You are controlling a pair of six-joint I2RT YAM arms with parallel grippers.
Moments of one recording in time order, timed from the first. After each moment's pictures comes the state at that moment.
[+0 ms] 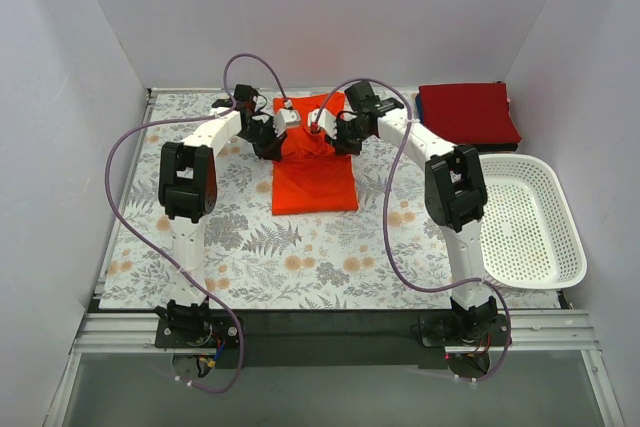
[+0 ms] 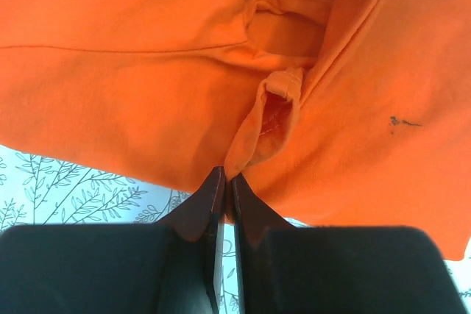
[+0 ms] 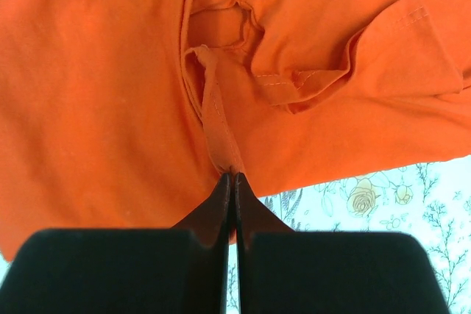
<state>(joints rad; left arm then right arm) -0.20 2.28 1.87 -0.82 0.65 0.92 0.50 2.20 1.90 -0.73 -0.49 -0.97</state>
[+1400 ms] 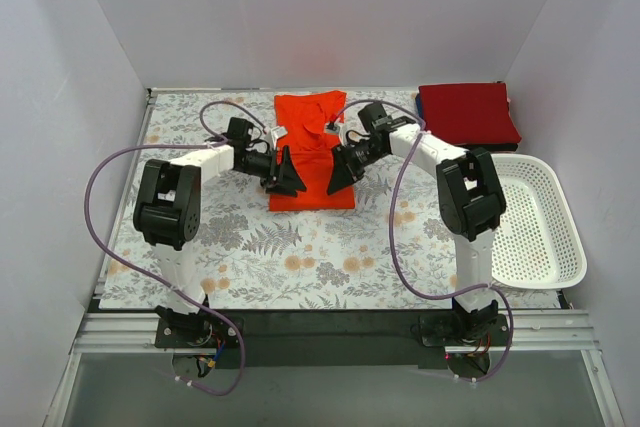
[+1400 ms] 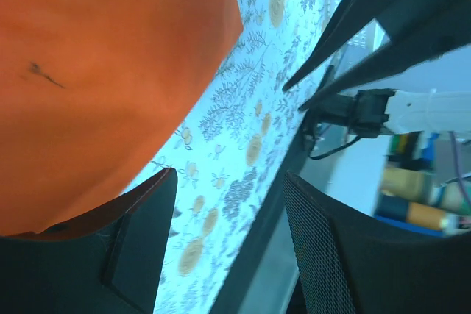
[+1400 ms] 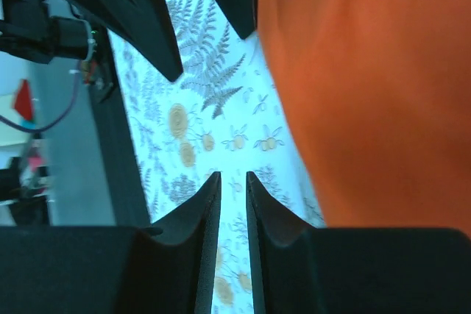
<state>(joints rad) -0.21 1.95 1.29 -0.48 1.02 -0.17 0.47 2.07 1.61 -0.70 -0.99 -0.22</state>
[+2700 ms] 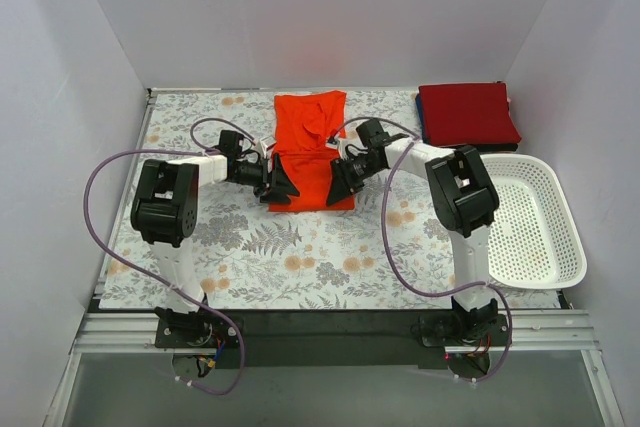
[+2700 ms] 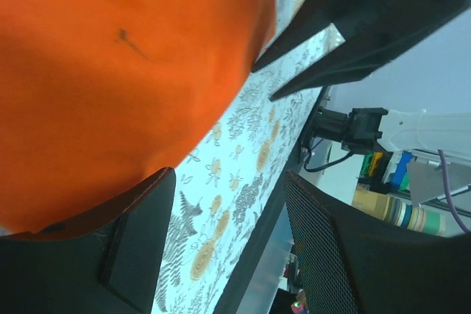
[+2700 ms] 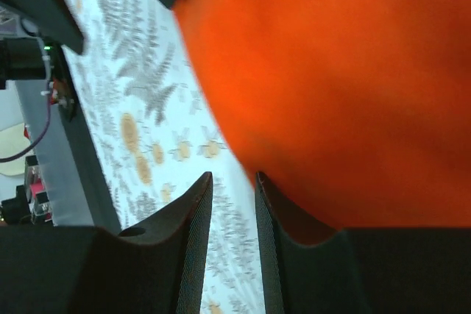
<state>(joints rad) -0.16 1.96 1.13 -0.29 1.05 -0.32 0.48 2.11 1.45 -0.48 -0.95 -0.05</state>
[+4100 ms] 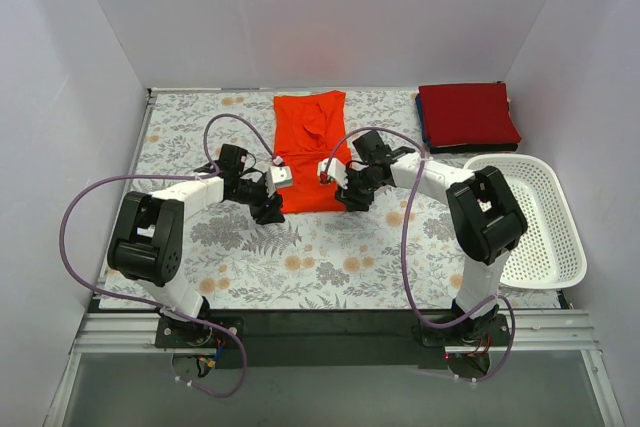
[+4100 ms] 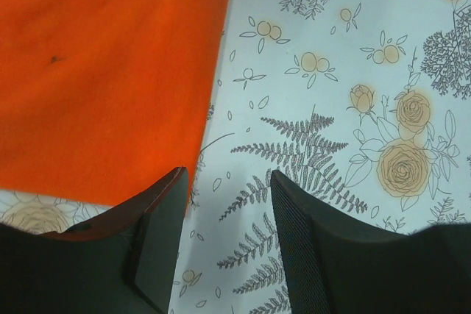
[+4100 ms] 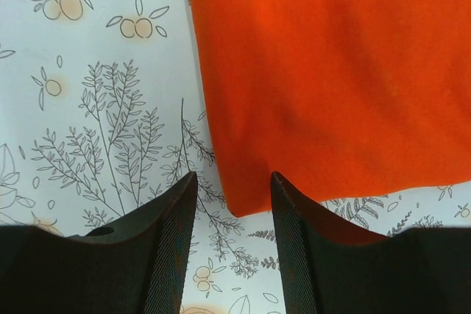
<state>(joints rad) -0.23 1.66 0.91 -0.38 0.83 0.84 0.58 1.85 1.23 -0.49 -0.48 -0.83</state>
